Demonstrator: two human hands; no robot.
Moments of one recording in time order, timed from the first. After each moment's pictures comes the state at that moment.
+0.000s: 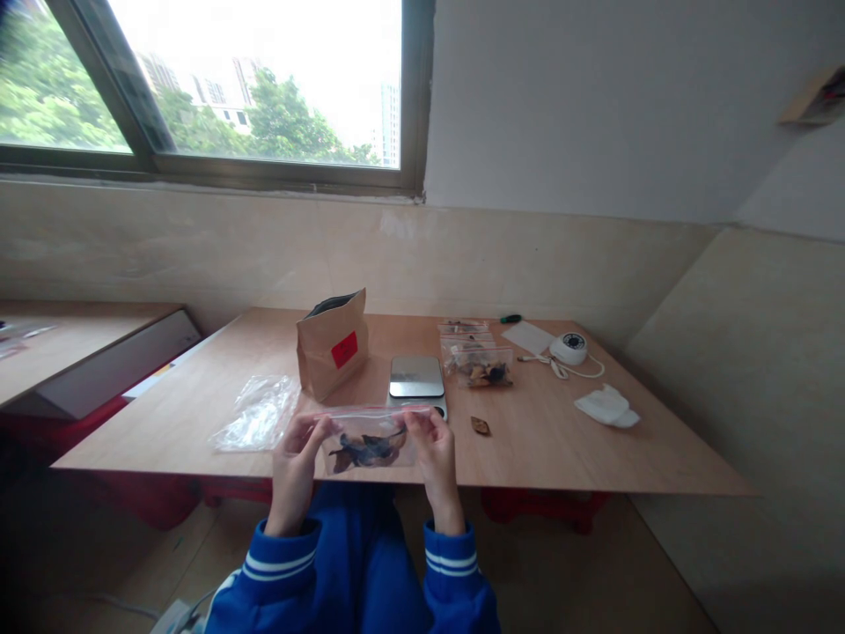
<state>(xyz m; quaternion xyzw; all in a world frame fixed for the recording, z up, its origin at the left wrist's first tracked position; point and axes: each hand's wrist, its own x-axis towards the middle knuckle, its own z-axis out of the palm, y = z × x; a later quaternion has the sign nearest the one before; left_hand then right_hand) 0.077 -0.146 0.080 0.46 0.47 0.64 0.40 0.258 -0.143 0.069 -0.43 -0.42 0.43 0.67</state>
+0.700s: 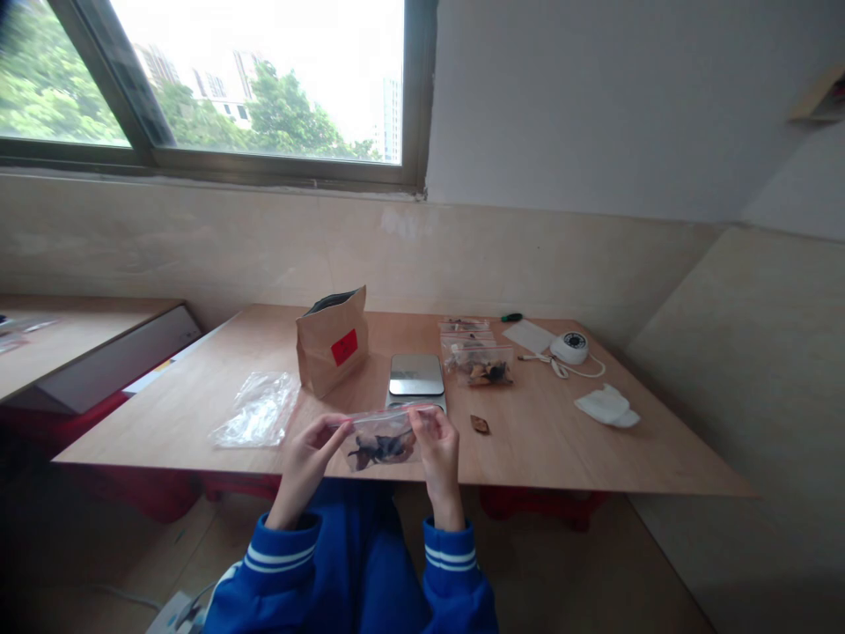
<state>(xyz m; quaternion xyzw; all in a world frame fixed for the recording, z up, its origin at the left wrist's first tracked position) 0.078 -0.140 0.079 0.52 0.48 0.56 0.42 0.261 -0.143 0.071 -0.45 -0.41 0.40 0.68</state>
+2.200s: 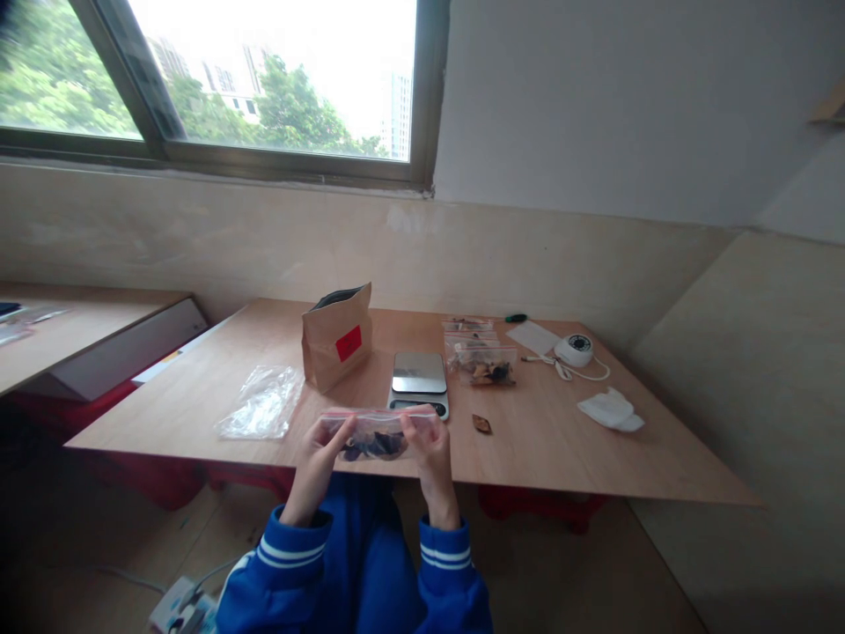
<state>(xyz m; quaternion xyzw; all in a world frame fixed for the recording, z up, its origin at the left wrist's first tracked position) 0.097 -0.152 0.085 0.45 0.45 0.59 0.50 0.253 -0.149 0.073 -0.42 -0.45 0.42 0.66</state>
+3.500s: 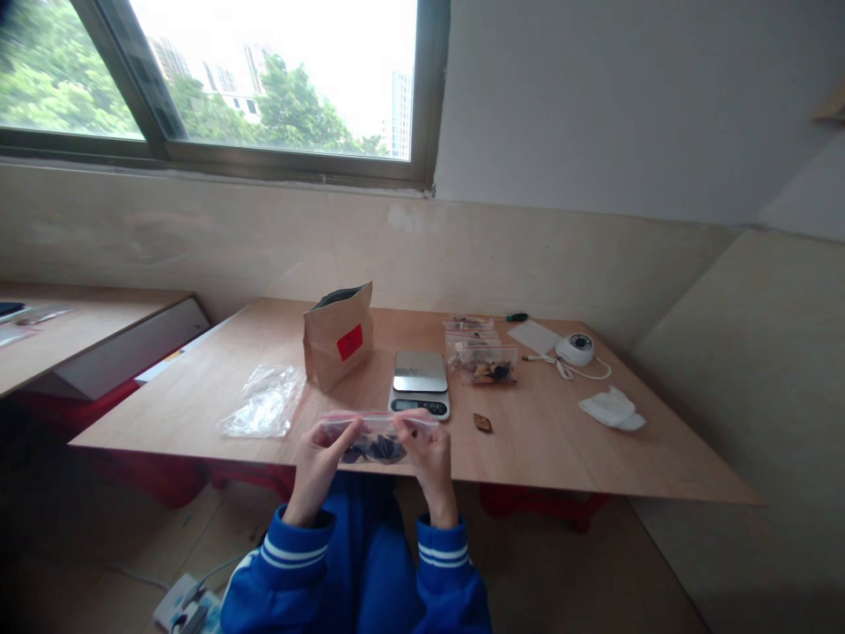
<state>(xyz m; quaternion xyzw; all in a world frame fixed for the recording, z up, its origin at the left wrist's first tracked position) 0.097 -0.156 0.085 0.46 0.47 0.59 0.47 0.253 -0.149 0.075 -0.44 -0.52 0.37 0.63</state>
